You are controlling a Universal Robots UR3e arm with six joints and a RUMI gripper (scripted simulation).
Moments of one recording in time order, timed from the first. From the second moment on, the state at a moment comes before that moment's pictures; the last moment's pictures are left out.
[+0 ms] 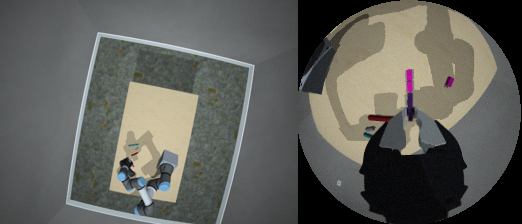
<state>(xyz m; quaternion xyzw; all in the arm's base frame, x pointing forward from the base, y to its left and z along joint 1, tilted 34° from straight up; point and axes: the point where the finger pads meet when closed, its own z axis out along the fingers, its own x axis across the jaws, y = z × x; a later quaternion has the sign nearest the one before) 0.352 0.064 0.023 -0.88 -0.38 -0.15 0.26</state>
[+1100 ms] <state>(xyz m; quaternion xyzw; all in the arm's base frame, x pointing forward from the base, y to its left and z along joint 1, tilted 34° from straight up) 0.353 0.070 0.016 -0.88 -0.38 -0.15 0.26</state>
